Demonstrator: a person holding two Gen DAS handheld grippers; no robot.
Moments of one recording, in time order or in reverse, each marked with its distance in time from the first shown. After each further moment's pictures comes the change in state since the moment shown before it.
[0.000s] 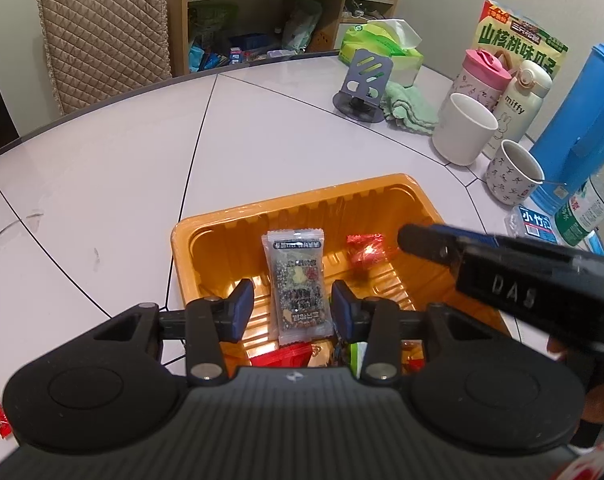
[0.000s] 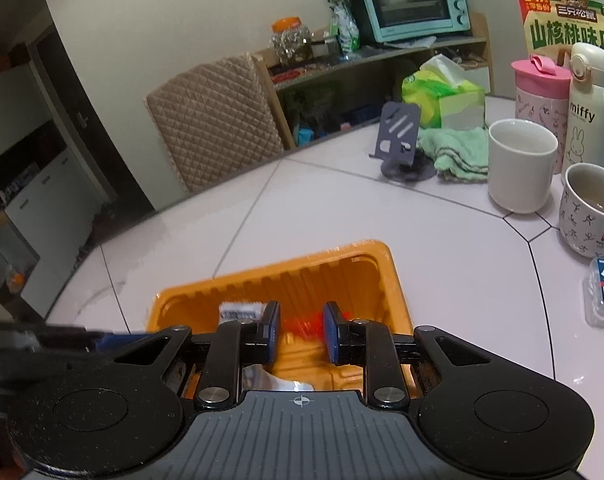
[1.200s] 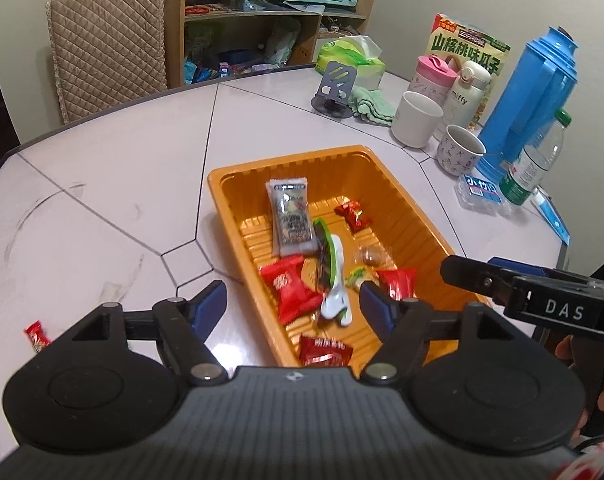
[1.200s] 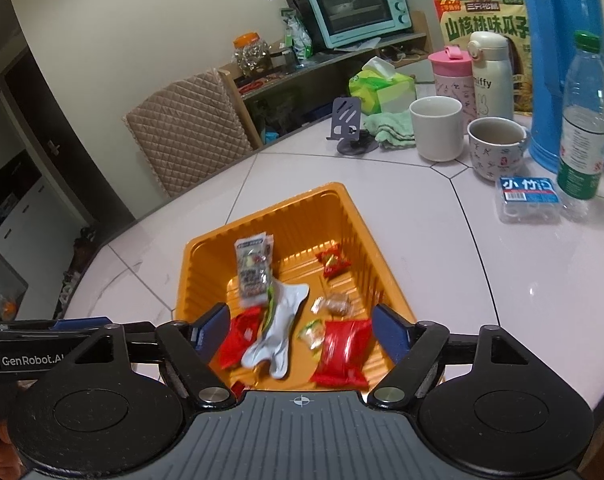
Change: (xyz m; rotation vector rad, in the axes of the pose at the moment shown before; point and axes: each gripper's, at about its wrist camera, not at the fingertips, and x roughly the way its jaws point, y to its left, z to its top) left arm -0.110 0.013 -0.070 0.034 -0.048 -0.056; right arm -0.124 0.036 -0.070 0.110 -0.026 -0.105
